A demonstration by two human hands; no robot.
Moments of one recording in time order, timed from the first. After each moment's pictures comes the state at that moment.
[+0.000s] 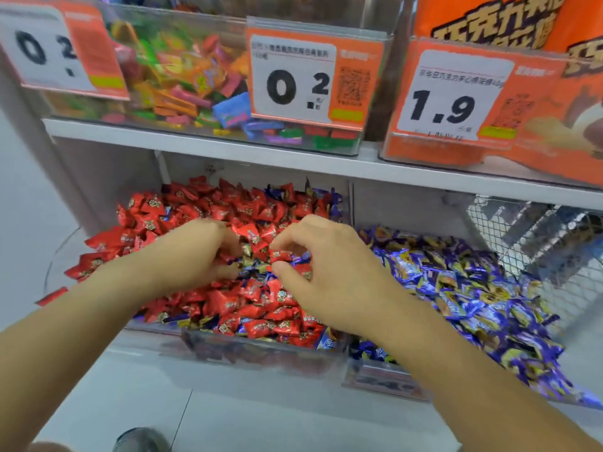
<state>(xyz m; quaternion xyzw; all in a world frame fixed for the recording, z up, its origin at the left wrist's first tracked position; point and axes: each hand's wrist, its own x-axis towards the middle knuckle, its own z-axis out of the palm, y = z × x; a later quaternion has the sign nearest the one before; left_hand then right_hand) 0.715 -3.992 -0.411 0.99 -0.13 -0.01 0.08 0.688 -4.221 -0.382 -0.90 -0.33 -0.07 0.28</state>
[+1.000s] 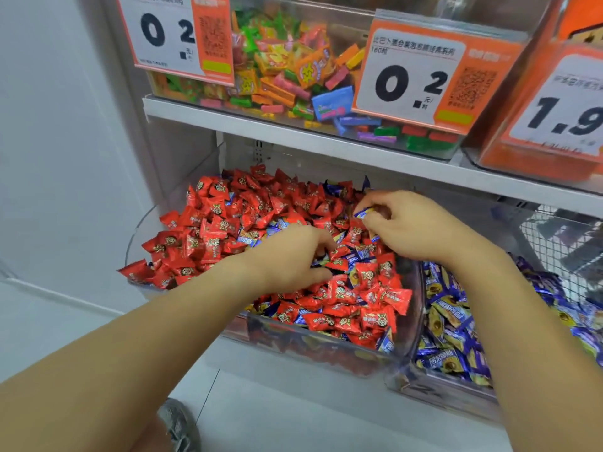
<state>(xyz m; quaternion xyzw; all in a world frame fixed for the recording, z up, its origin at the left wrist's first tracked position) 0.713 -4.024 -0.424 0.96 -0.14 -0.02 0.25 0.761 -4.212 -0.363 -0.95 -0.25 0.04 0.16</state>
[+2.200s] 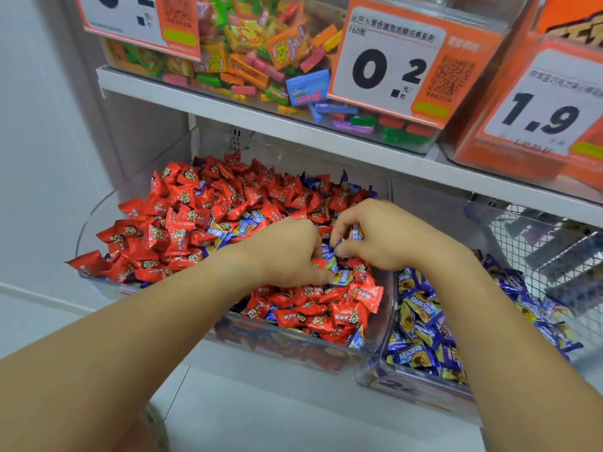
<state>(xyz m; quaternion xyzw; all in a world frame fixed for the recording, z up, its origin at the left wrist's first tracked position) 0.722 -4.053 -0.422 0.97 -0.13 -0.06 0.18 0.765 -4.220 -0.374 -0.95 -0.30 0.10 0.09</state>
